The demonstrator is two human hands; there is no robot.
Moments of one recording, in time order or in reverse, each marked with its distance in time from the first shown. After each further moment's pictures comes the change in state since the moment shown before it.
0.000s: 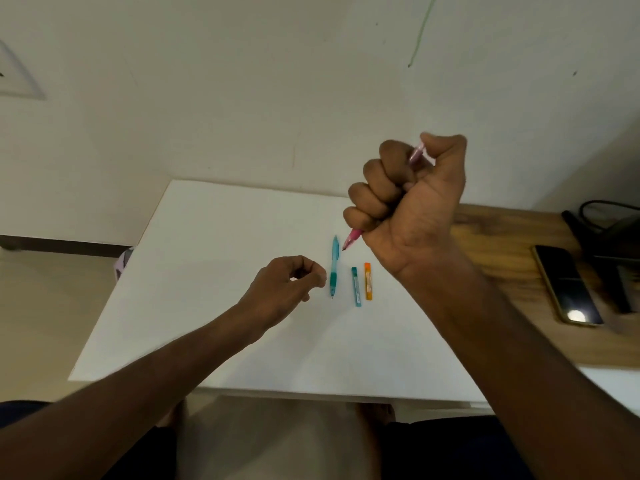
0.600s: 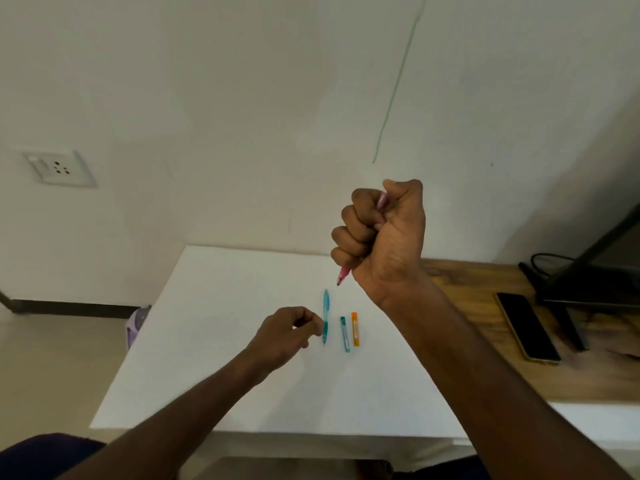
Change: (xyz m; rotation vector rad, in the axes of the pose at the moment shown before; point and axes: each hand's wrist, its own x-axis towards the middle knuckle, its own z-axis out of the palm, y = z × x) left_hand -0.035 0.030 -0.007 0.094 -0.025 0.038; right_hand -0.028 -0.037 0.059 -0.153 -0.079 -0.060
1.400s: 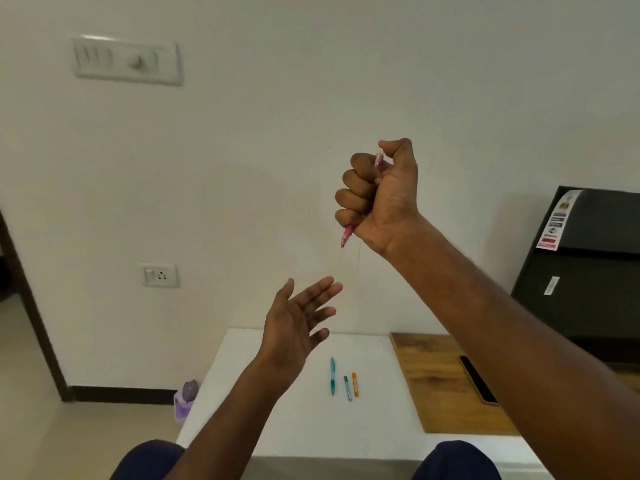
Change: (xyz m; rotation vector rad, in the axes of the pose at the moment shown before) left_hand -0.229 0.162 -0.076 -0.939 -0.095 0.359; right_hand -0.117 -0.181 0.222 -0.076 -0.151 -0.189
